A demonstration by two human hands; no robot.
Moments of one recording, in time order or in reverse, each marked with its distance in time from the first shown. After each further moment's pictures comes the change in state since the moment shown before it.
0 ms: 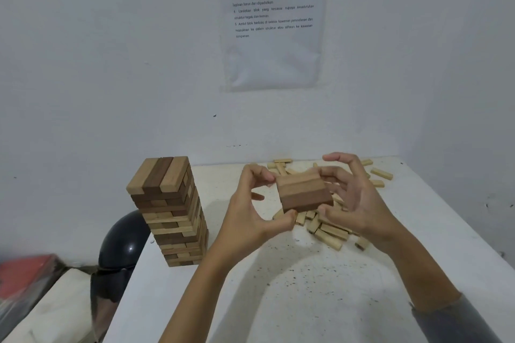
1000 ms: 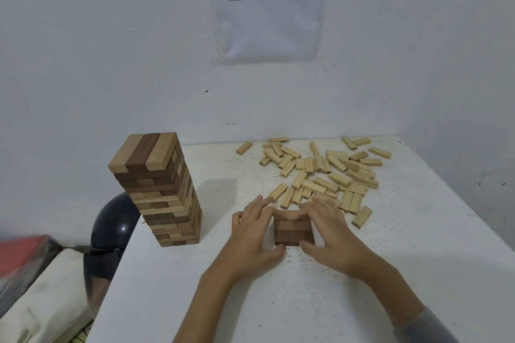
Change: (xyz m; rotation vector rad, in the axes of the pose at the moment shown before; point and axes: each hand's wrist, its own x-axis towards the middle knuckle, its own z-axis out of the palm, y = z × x) left_hand -0.041 -0.083 0.029 0.566 -0.359 -0.040; right_hand -0.038 0.089 0.030 -0.792 -0.215 0.109
